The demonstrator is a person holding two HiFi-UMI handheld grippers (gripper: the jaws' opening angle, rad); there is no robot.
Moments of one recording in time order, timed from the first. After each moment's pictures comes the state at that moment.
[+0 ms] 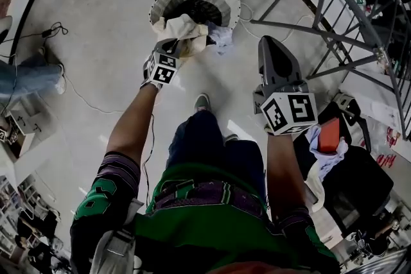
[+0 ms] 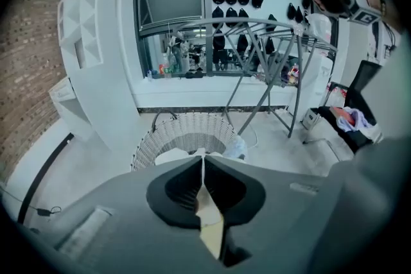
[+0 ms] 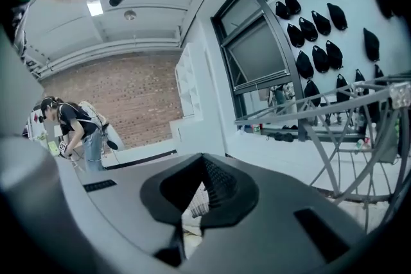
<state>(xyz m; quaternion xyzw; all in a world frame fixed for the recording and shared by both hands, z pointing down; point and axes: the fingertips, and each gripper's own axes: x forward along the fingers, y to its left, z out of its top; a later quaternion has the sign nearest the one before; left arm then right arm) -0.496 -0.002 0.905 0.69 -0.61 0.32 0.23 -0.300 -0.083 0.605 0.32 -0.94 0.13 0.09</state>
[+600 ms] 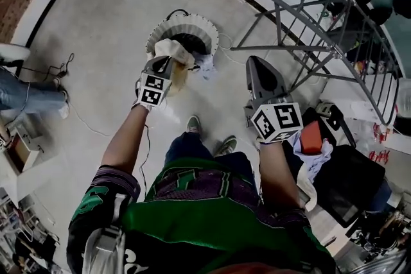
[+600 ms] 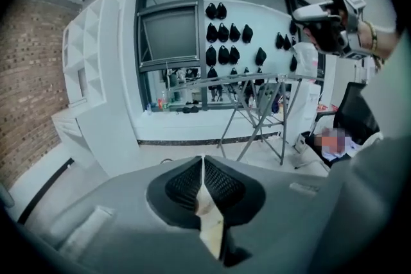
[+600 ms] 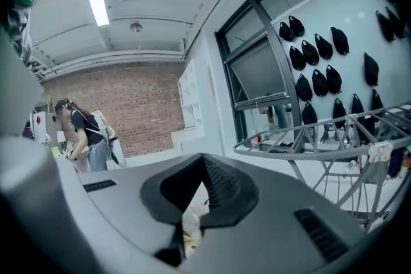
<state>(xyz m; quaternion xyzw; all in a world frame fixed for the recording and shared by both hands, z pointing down) -0.467 -0.002 0.692 0.73 -0.62 0.25 0.16 -0.250 -0.054 0.462 0.32 -0.94 0.11 0.06</state>
